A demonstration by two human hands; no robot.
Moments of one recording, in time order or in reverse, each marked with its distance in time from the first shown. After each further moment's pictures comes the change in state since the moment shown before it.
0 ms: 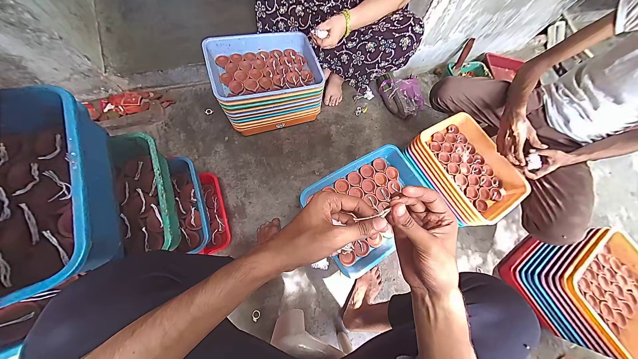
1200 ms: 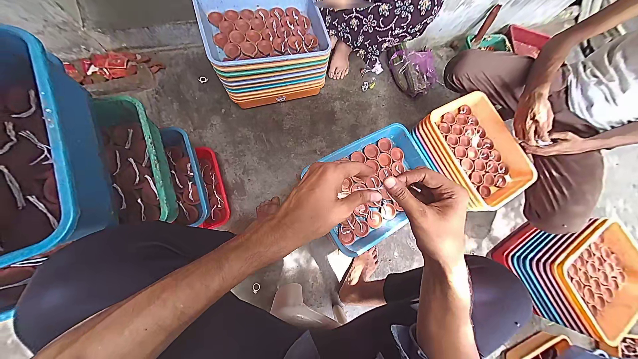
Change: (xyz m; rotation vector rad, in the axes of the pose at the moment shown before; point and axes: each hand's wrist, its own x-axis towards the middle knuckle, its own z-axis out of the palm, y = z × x) left_hand 0.005 -0.019 -0.007 0.754 0.192 0.198; right_hand 0.012 0.000 -0.021 -0.636 -0.157 -0.089
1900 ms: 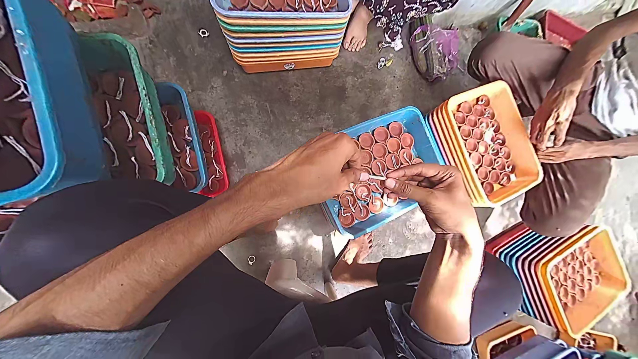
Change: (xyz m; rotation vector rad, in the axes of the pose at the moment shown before) left_hand 0.002 -0.002 -0.025 0.204 -0.328 -0.176; right_hand 0.006 0.025 -0.024 0.212 -0.383 0.317
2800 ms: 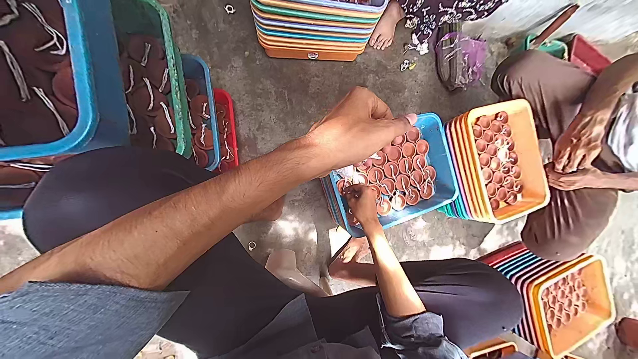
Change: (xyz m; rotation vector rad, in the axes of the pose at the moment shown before) left_hand -0.008 0.009 -0.007 -0.678 0.274 -0.305; right_hand 0.031 0.190 0.077 -0.827 0.077 0.246
